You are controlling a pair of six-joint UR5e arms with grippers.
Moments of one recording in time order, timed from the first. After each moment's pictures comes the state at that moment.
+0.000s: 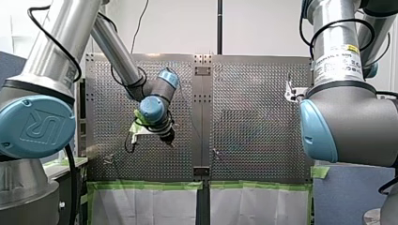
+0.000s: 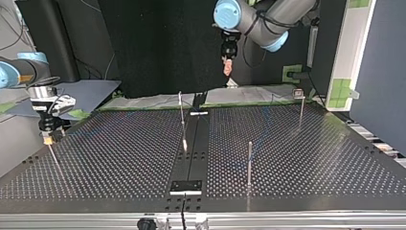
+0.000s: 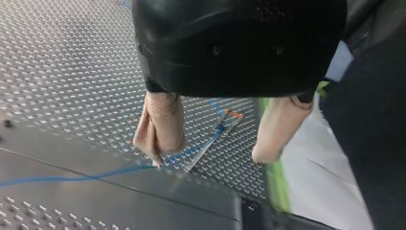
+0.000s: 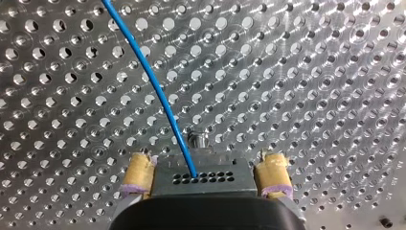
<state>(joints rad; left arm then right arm) -0.59 -1.89 -2.10 -2.82 -1.99 -1.86 1.52 -1.04 1.47 -0.52 1.13 1.63</state>
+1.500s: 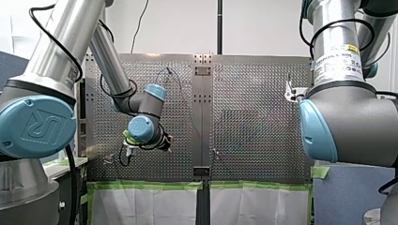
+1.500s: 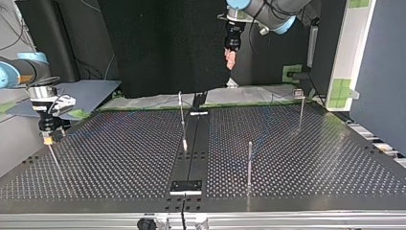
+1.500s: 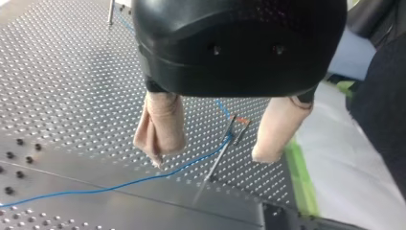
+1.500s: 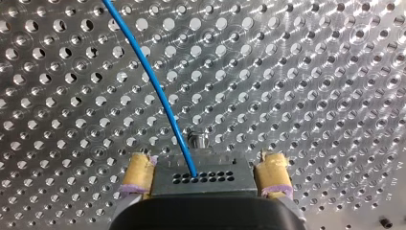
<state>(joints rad) -0.58 -1.90 -2.28 -2.43 -1.98 -1.80 1.52 -1.04 1.47 -0.52 1.13 1.63</state>
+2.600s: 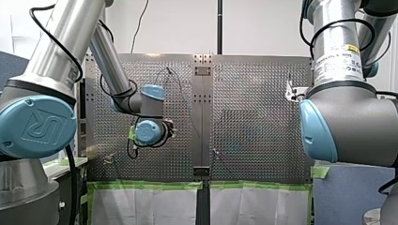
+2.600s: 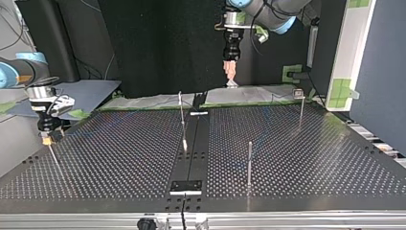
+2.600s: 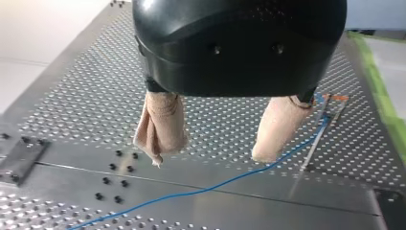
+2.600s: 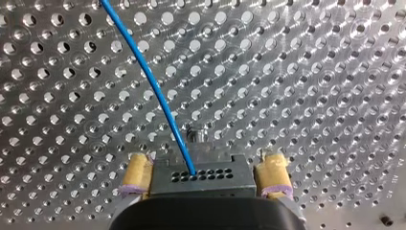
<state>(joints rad) -0.58 -1.90 -2.28 -2.14 -2.03 -1.72 1.52 -1.05 1.46 -0.51 1.13 1.63</state>
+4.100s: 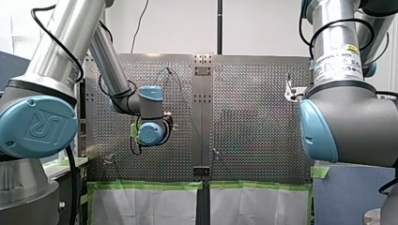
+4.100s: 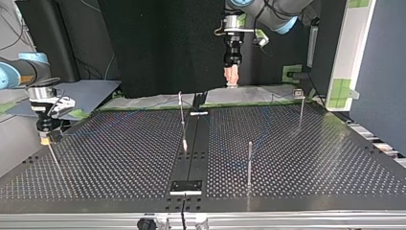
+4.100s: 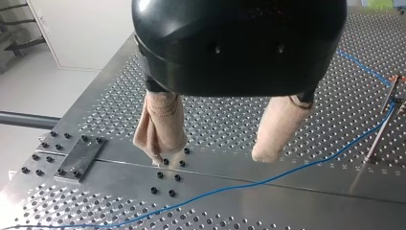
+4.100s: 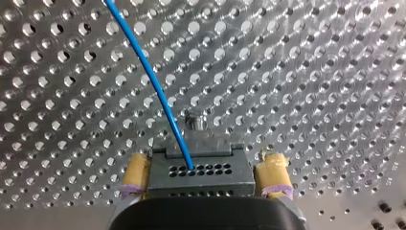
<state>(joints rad) -0.56 -1.90 -2.29 -1.98 -2.05 -1.72 1.53 -1.05 1.46 -0.50 1.19 1.62</state>
